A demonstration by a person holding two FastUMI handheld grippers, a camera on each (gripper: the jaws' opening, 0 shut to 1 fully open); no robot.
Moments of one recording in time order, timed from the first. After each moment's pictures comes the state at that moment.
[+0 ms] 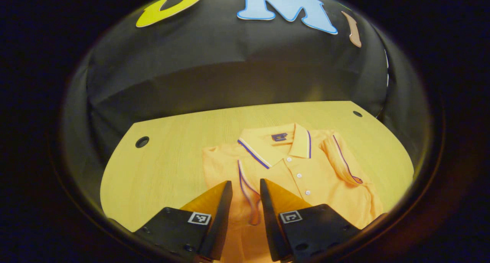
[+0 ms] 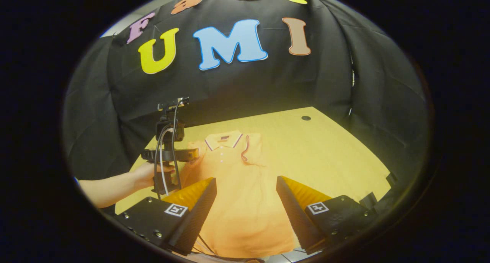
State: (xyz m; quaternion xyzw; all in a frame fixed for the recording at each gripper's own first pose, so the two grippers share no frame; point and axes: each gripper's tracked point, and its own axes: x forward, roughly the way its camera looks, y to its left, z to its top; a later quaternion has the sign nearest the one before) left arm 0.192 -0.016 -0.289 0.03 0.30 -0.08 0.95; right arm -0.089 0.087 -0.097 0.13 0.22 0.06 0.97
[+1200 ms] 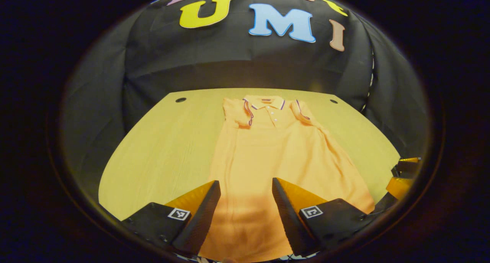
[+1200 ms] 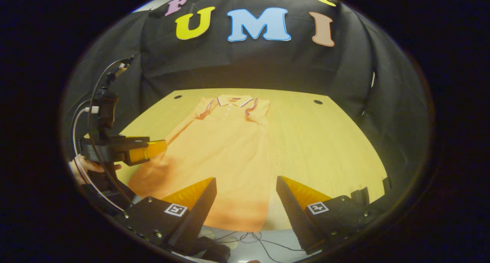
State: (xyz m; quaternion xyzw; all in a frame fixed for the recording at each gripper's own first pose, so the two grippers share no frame) left arm -0.122 -0.006 -0.288 -0.01 0.30 -0.05 0.95; right arm -0.173 0.068 -0.210 0.03 0.28 0.14 0.95
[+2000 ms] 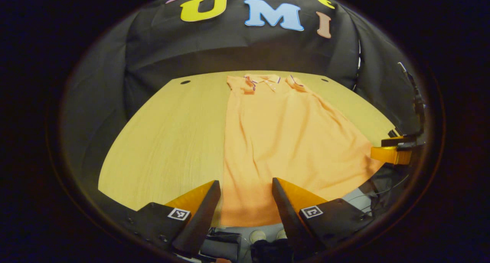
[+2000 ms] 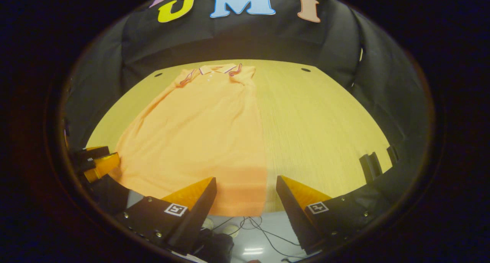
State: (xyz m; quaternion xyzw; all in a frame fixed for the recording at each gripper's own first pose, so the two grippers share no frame) left arm -0.226 0.044 -0.350 0.02 0.34 -0.07 0.94; right arm -0.191 0.067 -0.289 0.05 0.36 0.09 0.93
